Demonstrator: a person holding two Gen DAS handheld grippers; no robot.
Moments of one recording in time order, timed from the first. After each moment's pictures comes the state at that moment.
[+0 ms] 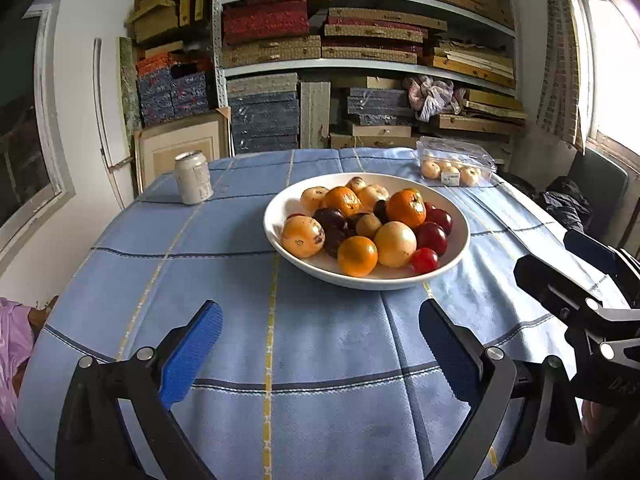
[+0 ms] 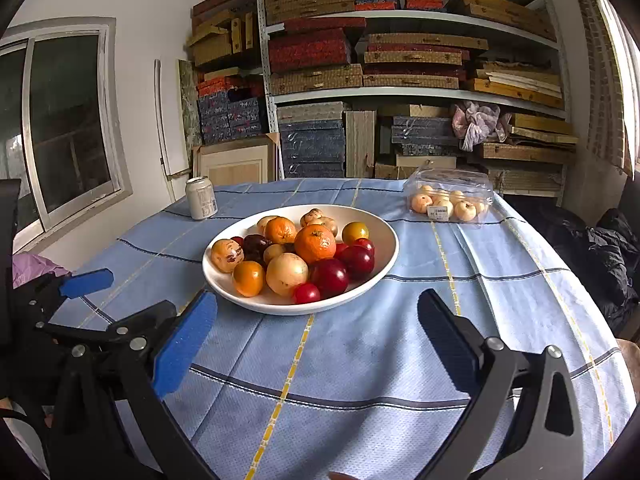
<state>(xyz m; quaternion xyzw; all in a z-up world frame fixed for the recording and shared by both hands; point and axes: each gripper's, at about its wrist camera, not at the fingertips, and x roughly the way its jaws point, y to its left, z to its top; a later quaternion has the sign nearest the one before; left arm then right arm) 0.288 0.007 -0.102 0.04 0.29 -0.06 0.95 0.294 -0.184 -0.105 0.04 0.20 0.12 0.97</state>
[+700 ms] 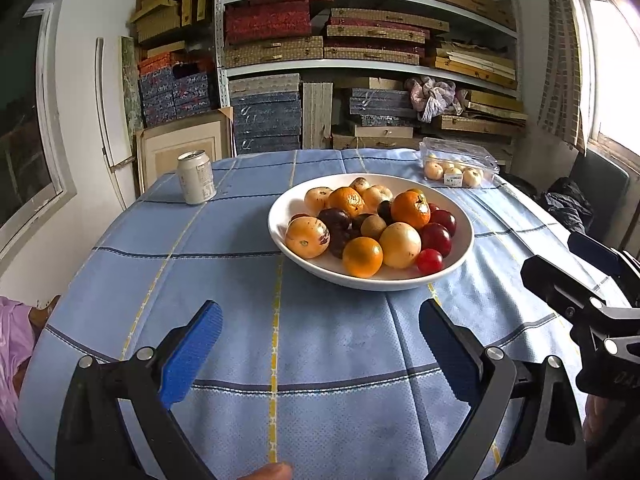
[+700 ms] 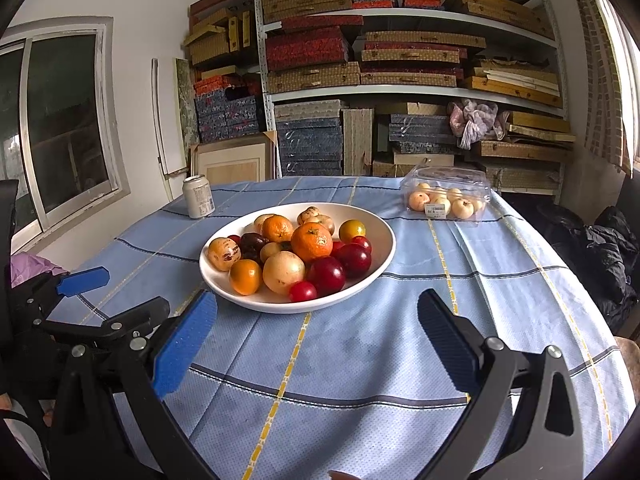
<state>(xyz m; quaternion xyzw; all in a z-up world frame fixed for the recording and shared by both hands) 0.289 0.013 -0.101 0.04 0.29 -0.05 0.96 0.295 -0.188 -0.104 0.04 0.21 0.11 0.97</state>
